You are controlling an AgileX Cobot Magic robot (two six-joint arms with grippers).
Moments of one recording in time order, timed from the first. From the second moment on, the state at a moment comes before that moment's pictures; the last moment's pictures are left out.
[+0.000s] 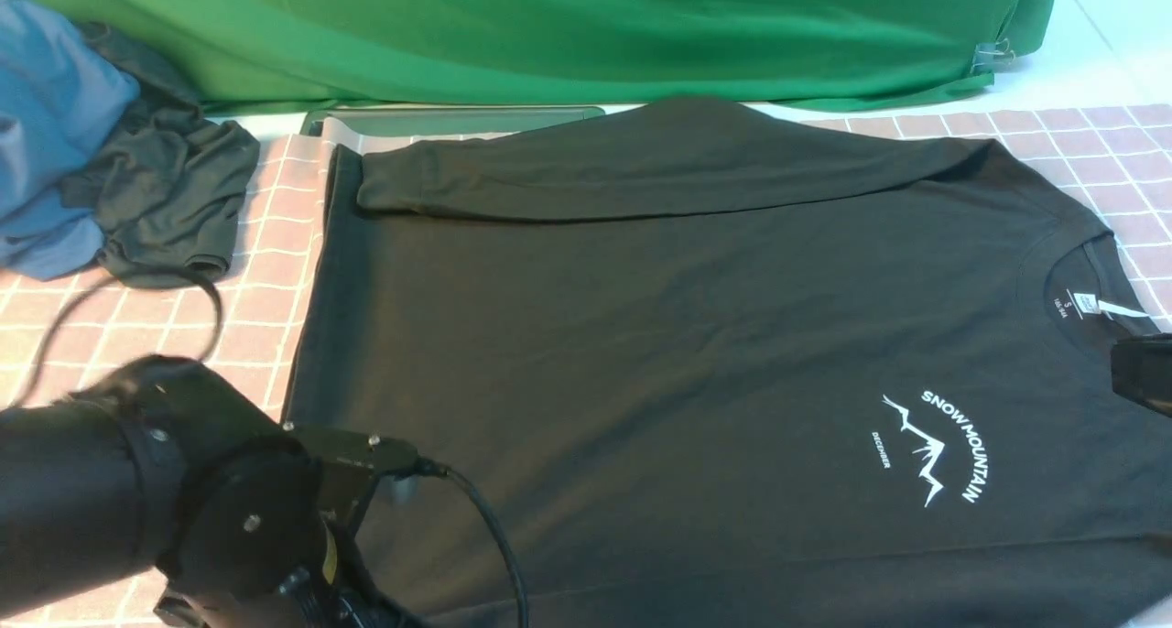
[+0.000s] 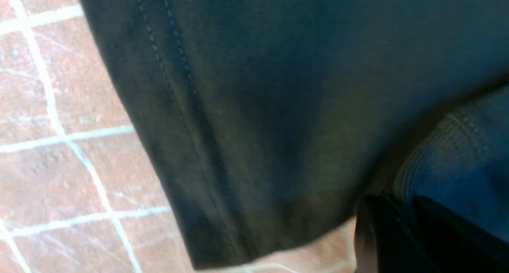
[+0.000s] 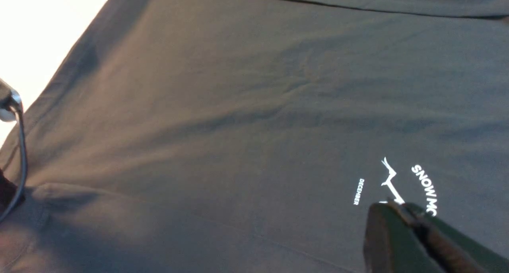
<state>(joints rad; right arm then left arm) 0.25 0.73 -0.74 0.33 0.74 -0.19 -0.62 1.37 -0.66 0.04 0.87 -0.44</state>
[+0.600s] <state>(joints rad) 0.25 0.73 -0.74 0.34 0.71 -0.19 -0.49 1.31 -1.10 0.07 1.02 -0.43</state>
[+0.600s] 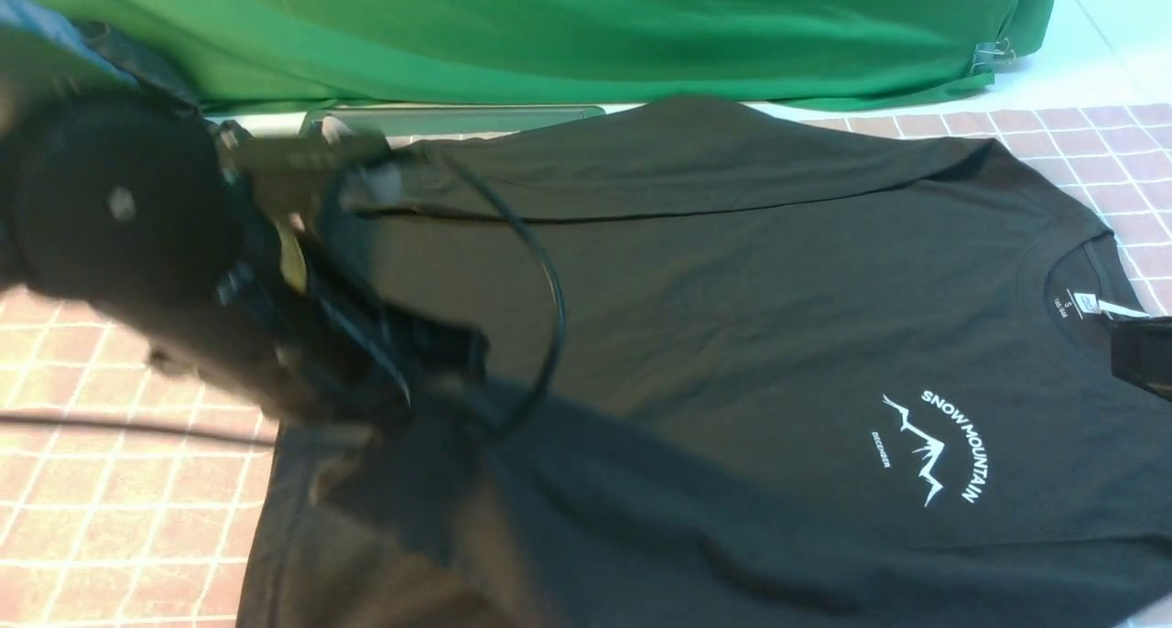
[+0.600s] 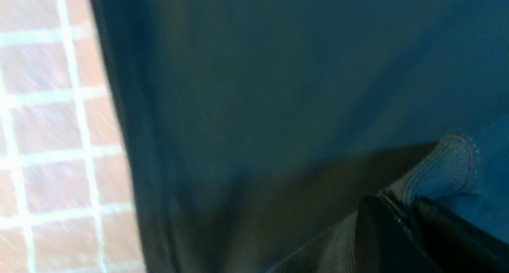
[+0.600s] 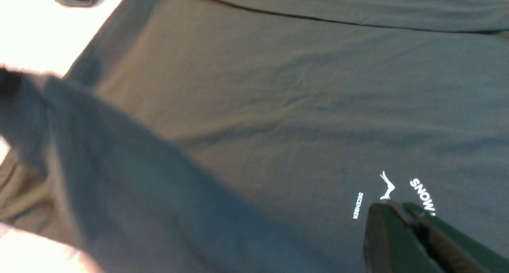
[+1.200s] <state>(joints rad) 0.25 0.73 -0.74 0.34 0.69 -0.19 -0.29 1.46 -1.13 0.11 0.69 -0.25</state>
